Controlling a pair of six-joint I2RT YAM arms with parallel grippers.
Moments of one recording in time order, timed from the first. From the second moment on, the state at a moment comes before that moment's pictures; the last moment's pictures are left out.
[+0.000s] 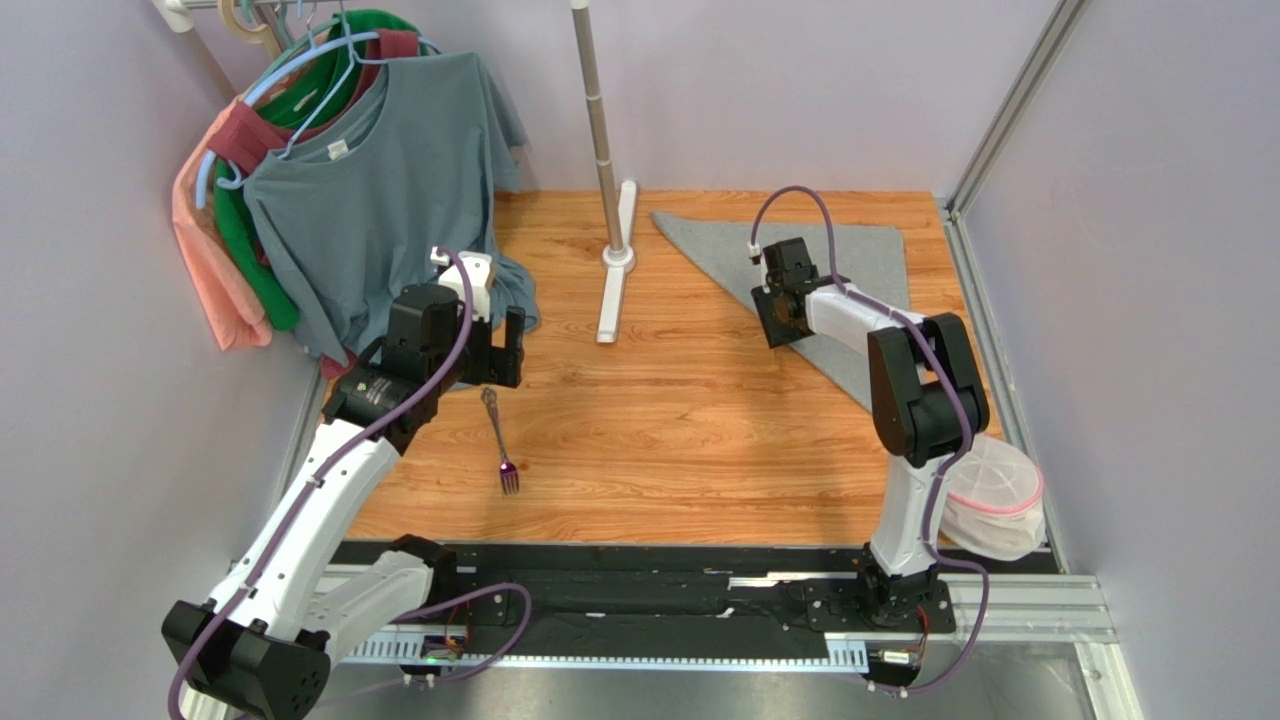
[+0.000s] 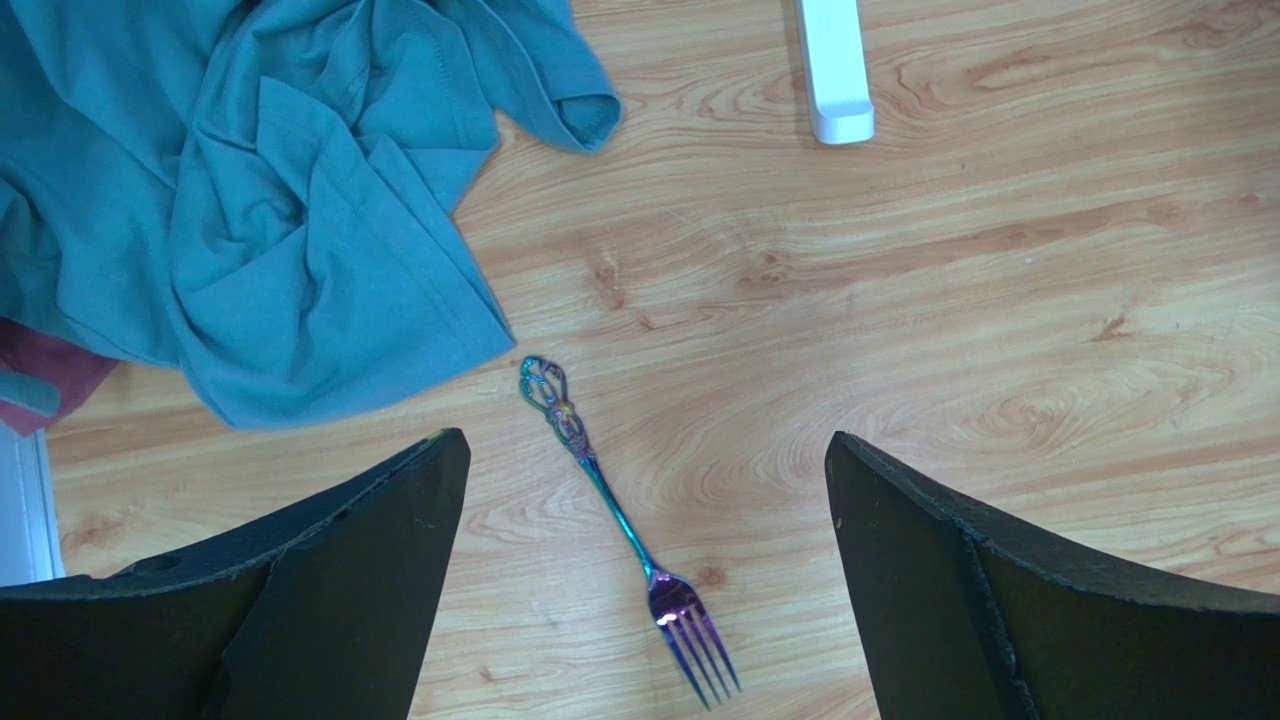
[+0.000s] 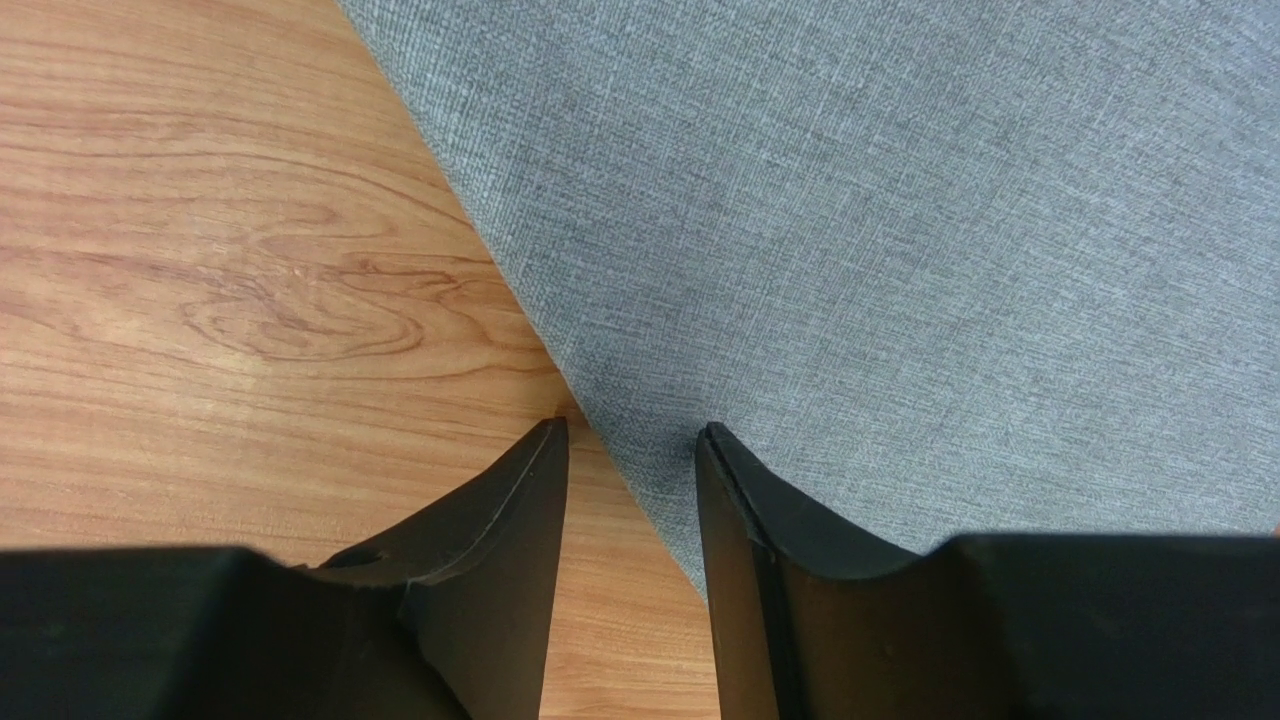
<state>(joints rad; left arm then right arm) -0.34 0.96 0.99 -0.63 -0.11 -0.08 0.27 1.96 1.31 -0.37 0.19 -0.08</state>
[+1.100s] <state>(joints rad) -0.34 0.90 0.99 -0.63 -0.10 -0.08 0.29 2.03 1.44 -0.55 0.17 0.01</state>
